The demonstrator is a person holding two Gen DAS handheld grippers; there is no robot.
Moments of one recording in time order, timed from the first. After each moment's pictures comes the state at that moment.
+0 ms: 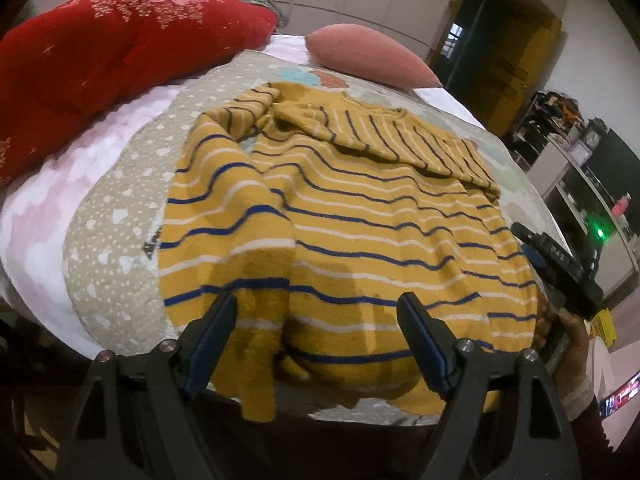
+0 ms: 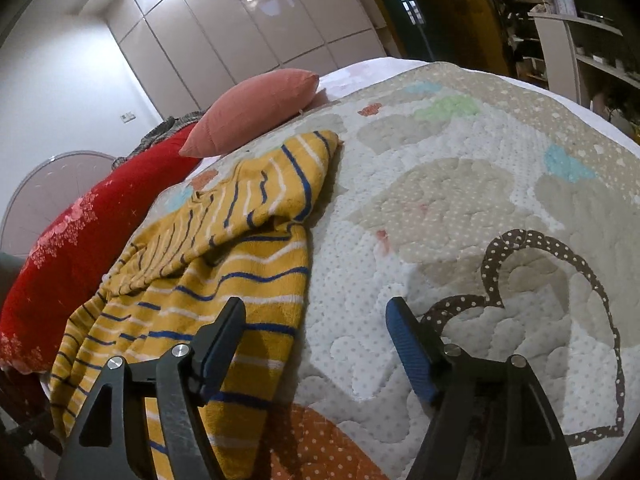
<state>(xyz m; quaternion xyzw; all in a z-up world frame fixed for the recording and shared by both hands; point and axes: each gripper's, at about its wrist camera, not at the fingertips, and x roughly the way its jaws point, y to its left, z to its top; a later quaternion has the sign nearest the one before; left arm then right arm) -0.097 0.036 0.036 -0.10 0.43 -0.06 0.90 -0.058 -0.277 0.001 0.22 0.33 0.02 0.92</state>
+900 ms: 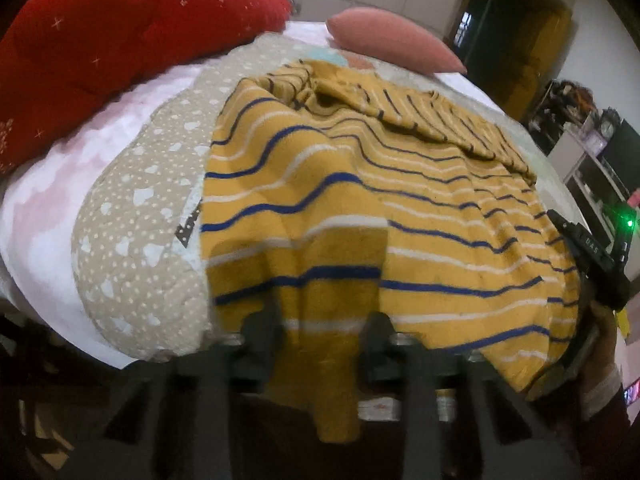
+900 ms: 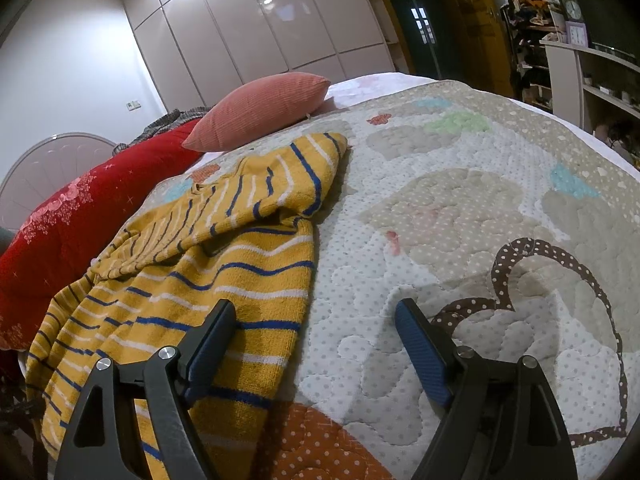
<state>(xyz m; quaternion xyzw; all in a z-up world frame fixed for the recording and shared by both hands) -0.082 0.074 0.007 -0.09 0.45 -0.06 0.89 -0.059 -0.264 -0.003 0.17 0.32 0.01 0.93</state>
